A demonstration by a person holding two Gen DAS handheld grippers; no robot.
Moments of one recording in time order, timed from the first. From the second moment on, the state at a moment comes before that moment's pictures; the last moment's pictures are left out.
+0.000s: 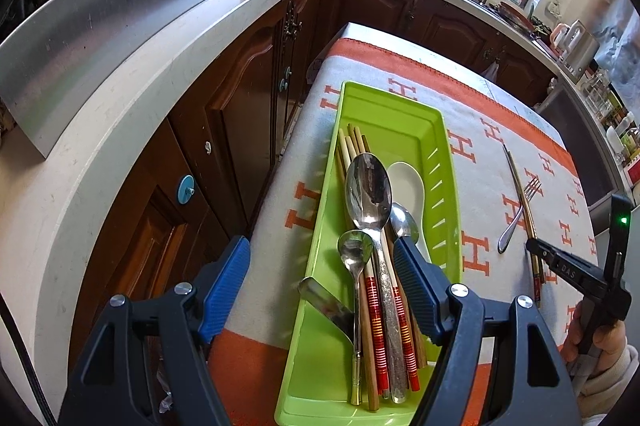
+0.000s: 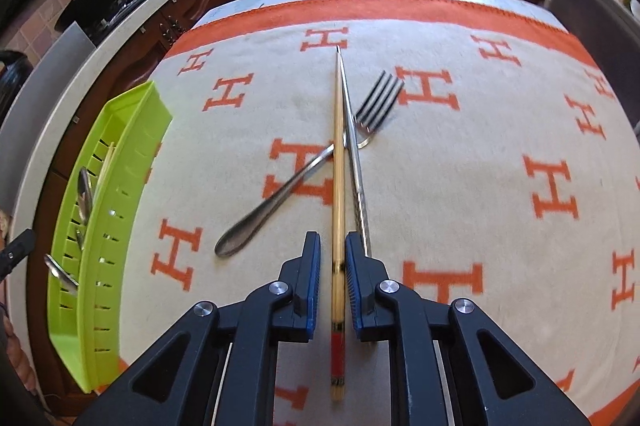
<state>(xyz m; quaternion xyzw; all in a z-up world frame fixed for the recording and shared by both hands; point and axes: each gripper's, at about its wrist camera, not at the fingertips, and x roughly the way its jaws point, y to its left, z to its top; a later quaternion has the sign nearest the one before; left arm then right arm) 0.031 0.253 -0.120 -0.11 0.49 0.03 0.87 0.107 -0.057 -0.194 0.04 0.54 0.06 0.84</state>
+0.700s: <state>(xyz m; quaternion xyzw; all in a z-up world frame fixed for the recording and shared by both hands) 0.022 0.260 -0.113 -0.12 0.47 0.03 0.87 0.098 -0.048 -0.161 0.14 0.55 0.08 0.82</state>
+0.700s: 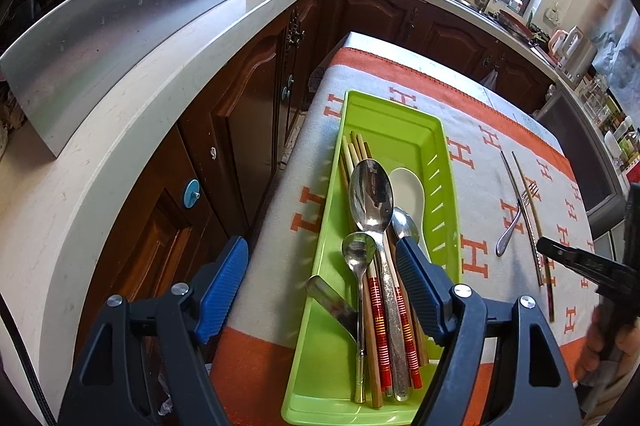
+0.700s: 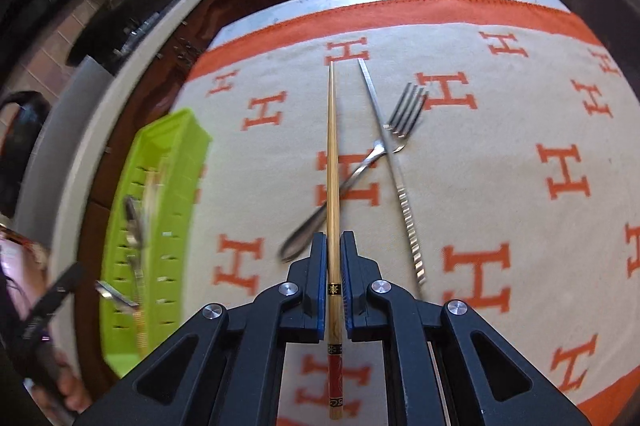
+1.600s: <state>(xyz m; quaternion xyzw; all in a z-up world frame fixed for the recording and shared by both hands) 0.008 0.285 -0.117 -0.08 0.49 0.08 0.86 0.091 0.115 -0.151 0.16 0.60 0.20 0.75</state>
